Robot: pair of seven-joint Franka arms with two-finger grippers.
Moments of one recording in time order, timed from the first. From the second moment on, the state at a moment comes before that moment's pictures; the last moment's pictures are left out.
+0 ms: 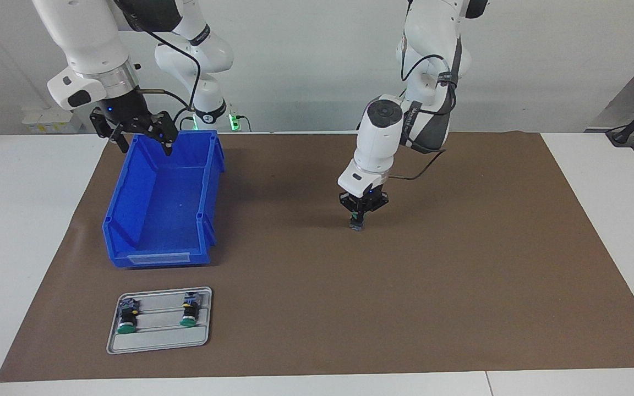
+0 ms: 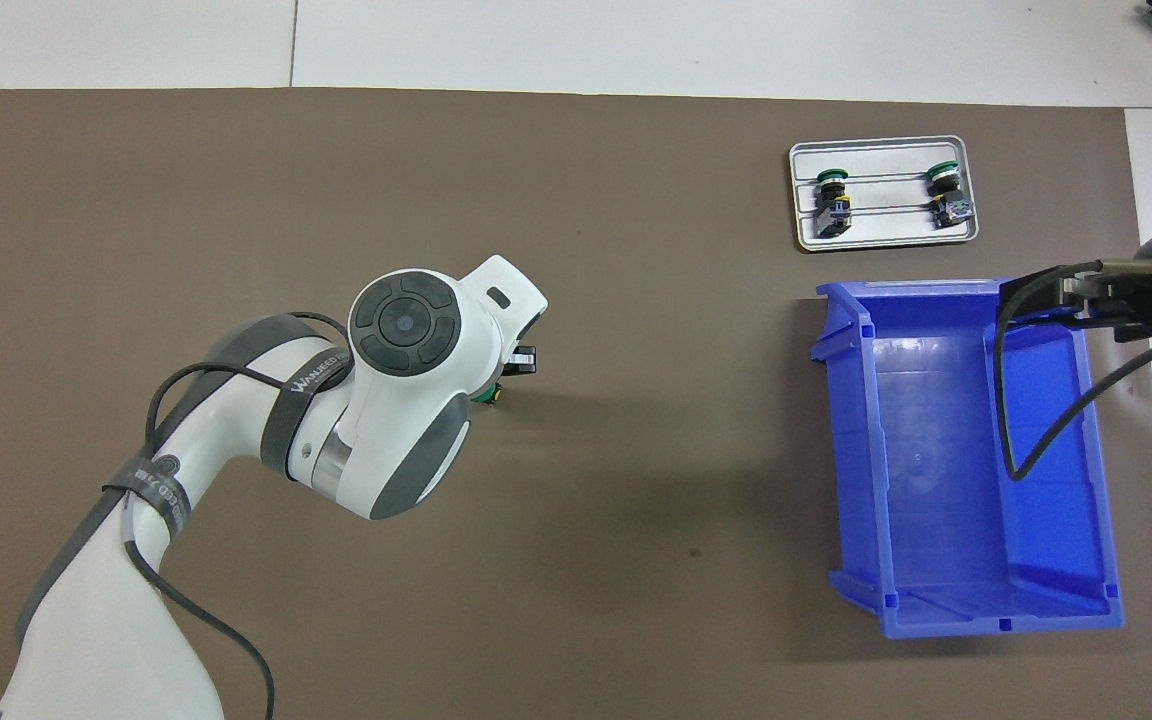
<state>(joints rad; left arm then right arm) -0.57 0.26 -0.01 -1.89 0.00 2.22 -0.53 0.05 -0.02 0.00 -1.59 -0.02 1.59 0.17</state>
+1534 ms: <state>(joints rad) -0.57 0.24 0.00 -1.88 0.00 2.14 -0.55 0.05 -0.02 0.00 -1.59 -0.02 1.59 0.17</state>
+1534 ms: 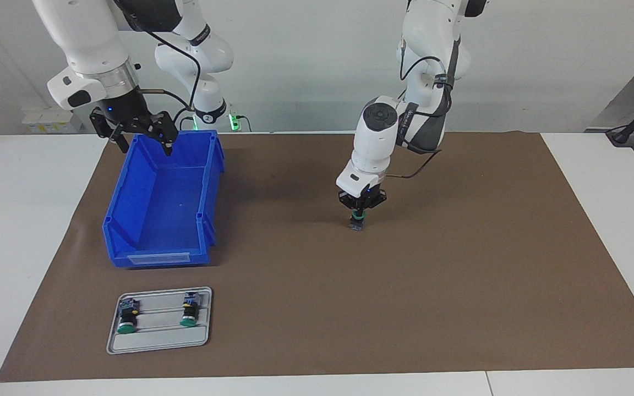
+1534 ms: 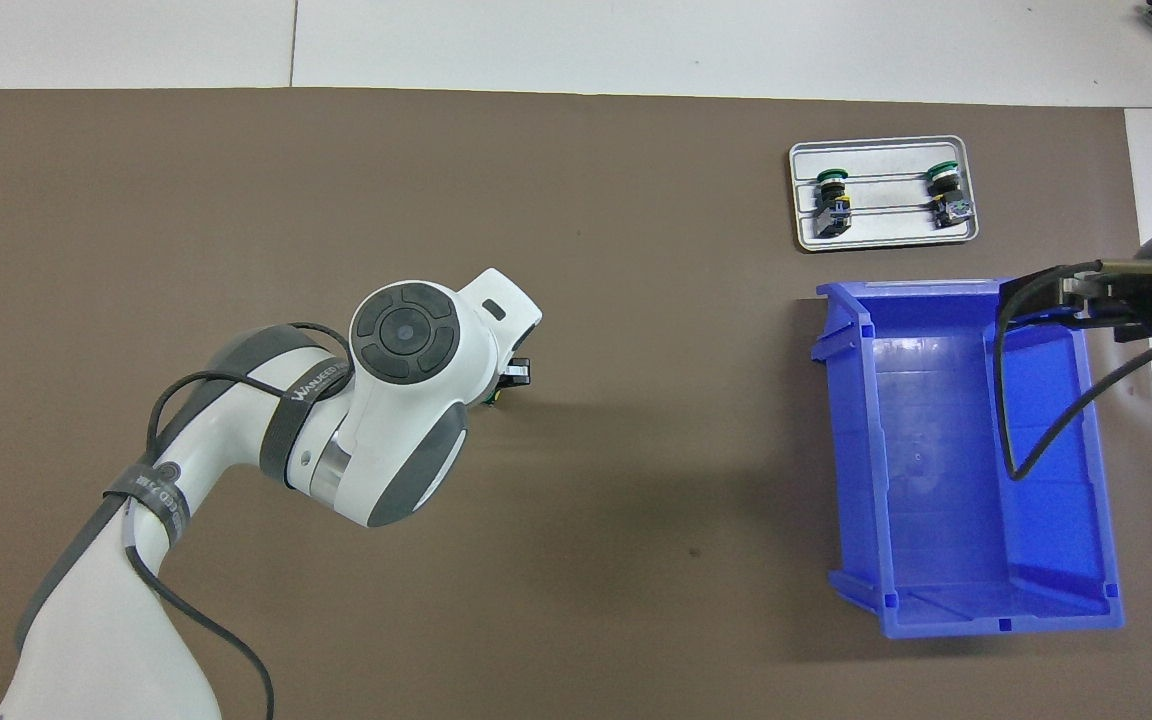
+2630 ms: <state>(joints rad) -0.14 0.17 0.03 -1.51 -0.01 1.58 -0.03 0.06 -0.02 0.00 -1.59 -0.02 1.59 0.17</state>
